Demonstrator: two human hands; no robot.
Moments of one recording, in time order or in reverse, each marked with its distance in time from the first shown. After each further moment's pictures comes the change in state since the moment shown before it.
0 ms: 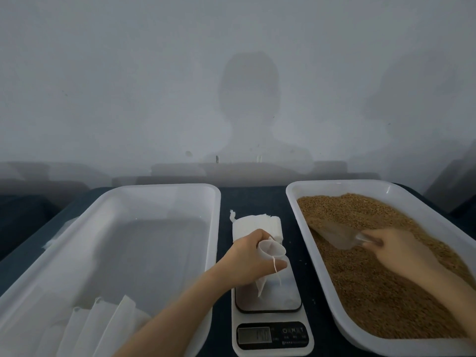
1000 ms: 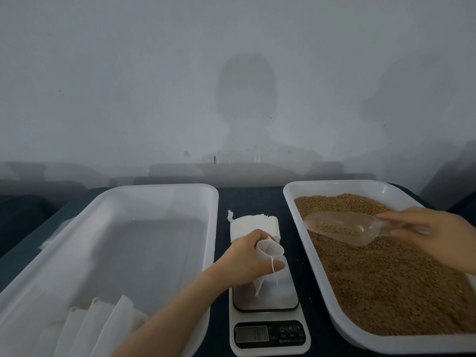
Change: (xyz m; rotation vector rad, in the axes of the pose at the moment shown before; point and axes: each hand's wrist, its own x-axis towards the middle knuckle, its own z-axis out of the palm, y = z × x) left_hand 0.001 -0.001 0.001 -0.005 -0.026 0.003; right_hand -0.028 0.021 -0.061 0.235 0.178 -0.286
